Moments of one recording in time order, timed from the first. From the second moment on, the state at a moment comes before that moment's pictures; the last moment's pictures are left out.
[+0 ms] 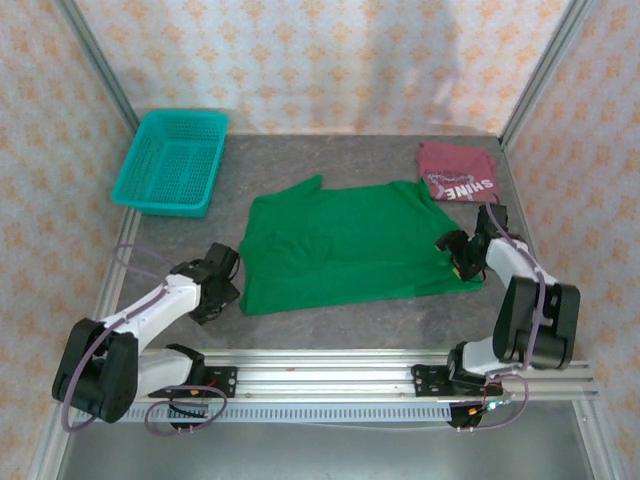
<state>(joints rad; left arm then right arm) -0.27 1.15 0.54 -0.78 -0.23 -1.08 -0.21 1.38 0.77 -0.56 -0.29 0.70</state>
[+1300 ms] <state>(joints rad) -0.40 1.41 0.67 -0.58 -0.15 -1.06 -0.15 1.49 0.72 -0.57 -0.22 0.79</state>
